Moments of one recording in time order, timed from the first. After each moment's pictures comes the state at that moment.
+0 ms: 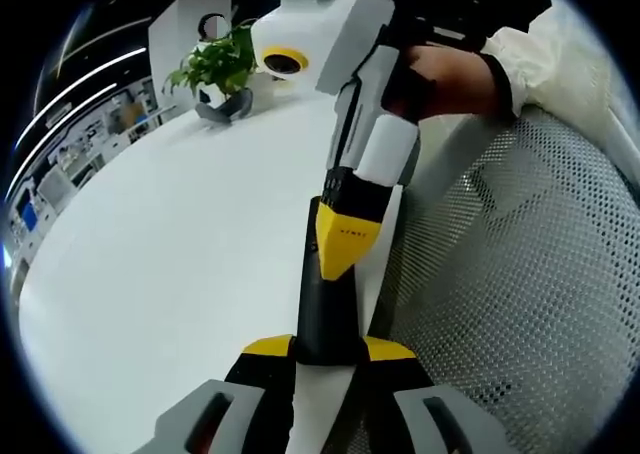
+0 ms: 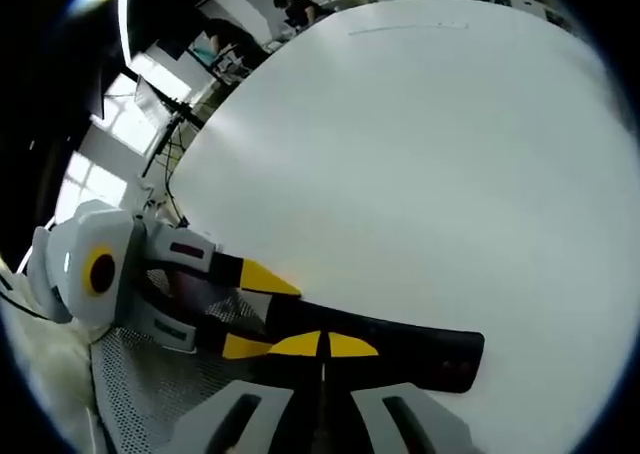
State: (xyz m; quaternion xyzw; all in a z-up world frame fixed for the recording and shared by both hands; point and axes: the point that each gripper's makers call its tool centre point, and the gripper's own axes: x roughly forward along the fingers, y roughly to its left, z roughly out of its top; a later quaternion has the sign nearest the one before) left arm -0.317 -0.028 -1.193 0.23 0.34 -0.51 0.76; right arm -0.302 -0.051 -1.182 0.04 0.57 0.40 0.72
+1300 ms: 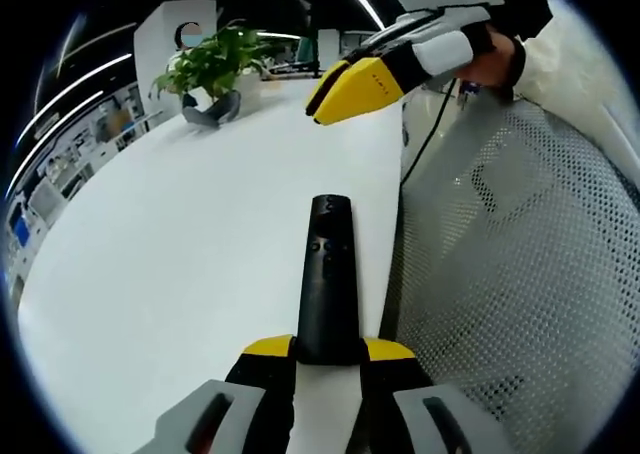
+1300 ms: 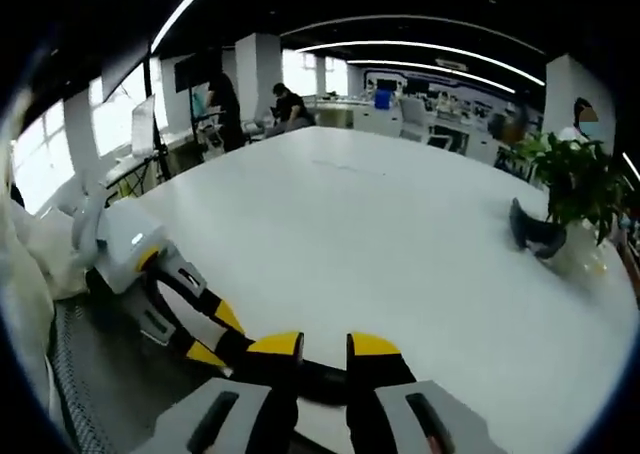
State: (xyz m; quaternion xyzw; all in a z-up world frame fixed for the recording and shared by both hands) left arm -0.308 -0.030 -1.193 0.24 0.34 -0.54 0.73; right arm -0.264 -0.112 -1.096 -0.09 0.31 0.30 0.90
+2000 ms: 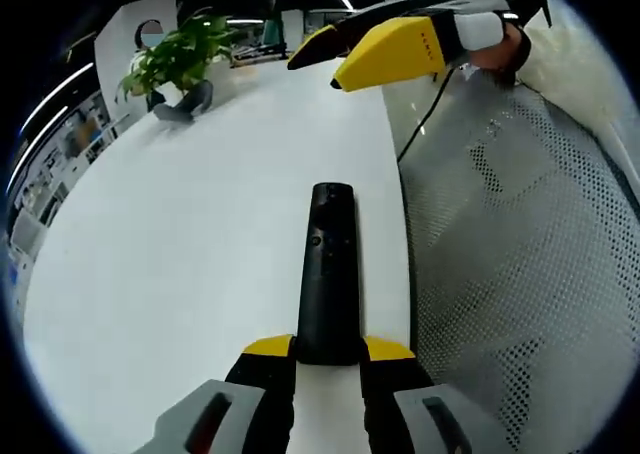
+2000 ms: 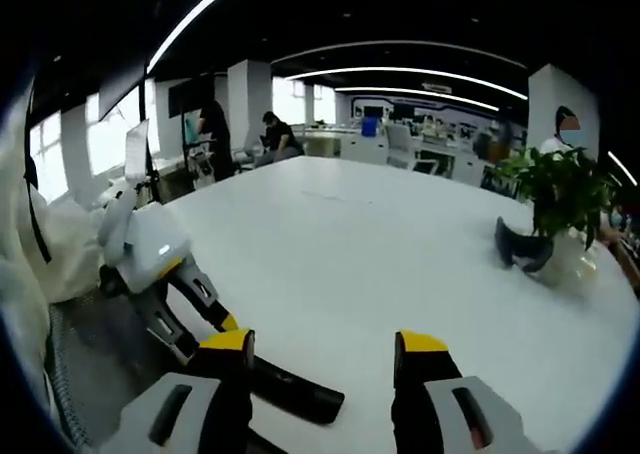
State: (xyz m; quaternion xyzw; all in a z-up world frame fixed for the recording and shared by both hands) left arm -0.283 -0.024 -1.194 0.30 0.36 -0.58 0.67; right arm -0.251 -0.117 -1.077 -0.07 0.25 0.28 0.92
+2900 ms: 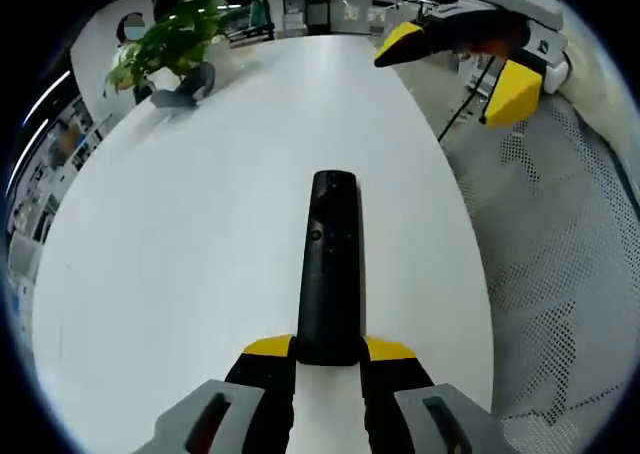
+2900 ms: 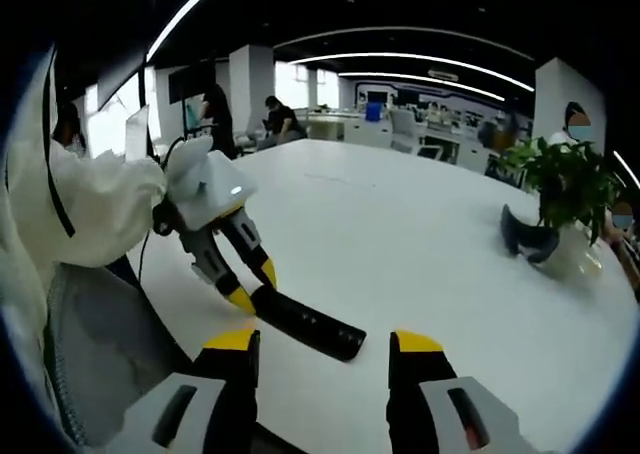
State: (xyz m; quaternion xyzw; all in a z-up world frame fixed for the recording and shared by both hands) left arm -0.203 -0.012 -1.196 0.34 0.38 -0.58 0.64; right arm -0.254 -0.116 -1.094 -0.08 0.29 0.28 0.91
